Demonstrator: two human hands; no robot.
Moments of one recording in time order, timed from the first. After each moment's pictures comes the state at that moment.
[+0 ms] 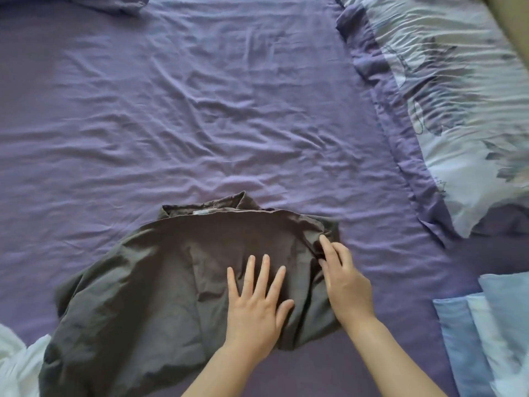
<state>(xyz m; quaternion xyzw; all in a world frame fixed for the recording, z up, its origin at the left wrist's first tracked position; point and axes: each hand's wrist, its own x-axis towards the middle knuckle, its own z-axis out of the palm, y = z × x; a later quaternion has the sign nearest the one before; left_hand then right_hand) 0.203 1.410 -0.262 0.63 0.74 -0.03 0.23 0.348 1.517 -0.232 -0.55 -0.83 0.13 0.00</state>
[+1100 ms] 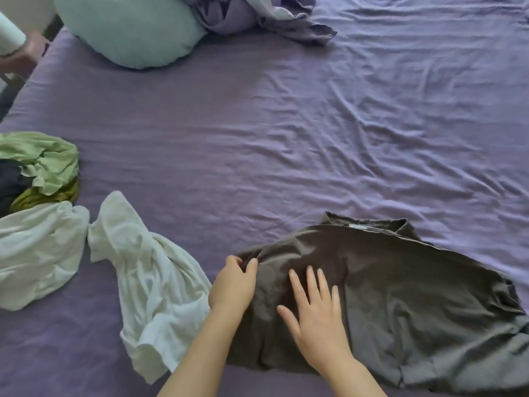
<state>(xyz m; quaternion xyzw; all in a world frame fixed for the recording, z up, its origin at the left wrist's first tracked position) -0.037 1.300 -0.208 0.06 0.93 0.13 0.35 0.120 1.362 -0.225 -0.34 -0.90 0.23 -0.16</state>
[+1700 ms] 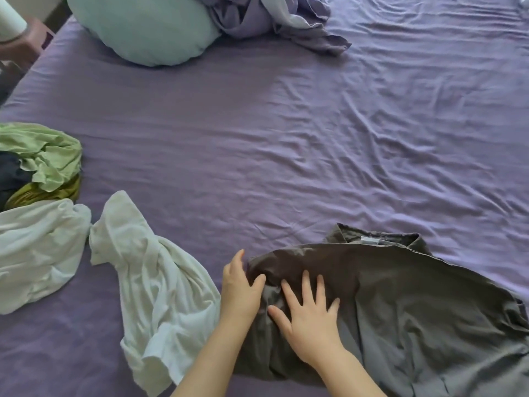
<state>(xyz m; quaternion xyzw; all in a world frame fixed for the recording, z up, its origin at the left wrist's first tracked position) -0.047 1.282 -0.231 0.10 0.89 0.33 0.30 0.084 1.352 -0.256 -0.33 -0.87 0.24 -0.27</state>
